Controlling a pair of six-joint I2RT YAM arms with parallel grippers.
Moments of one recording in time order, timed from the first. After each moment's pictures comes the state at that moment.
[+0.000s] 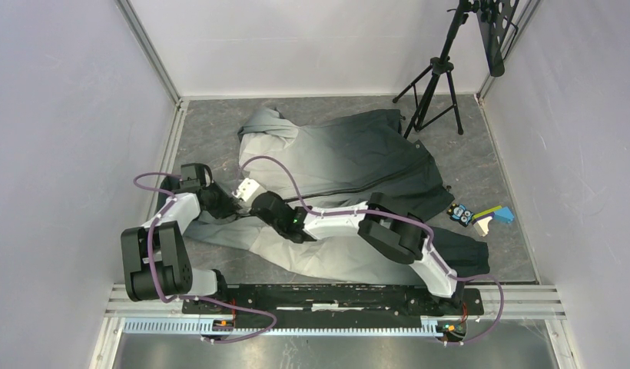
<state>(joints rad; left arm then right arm) 0.18 1.37 0.65 -0.37 0.26 -0.62 1.19 2.22 1.51 0.14 0.48 -0.11</state>
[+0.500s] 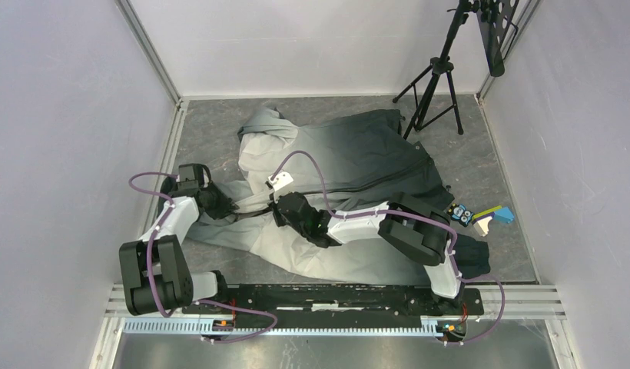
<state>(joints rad) 0.18 1.29 0.65 -0.43 0.21 -0.62 1.15 2.02 1.14 0.46 0.41 0.29</state>
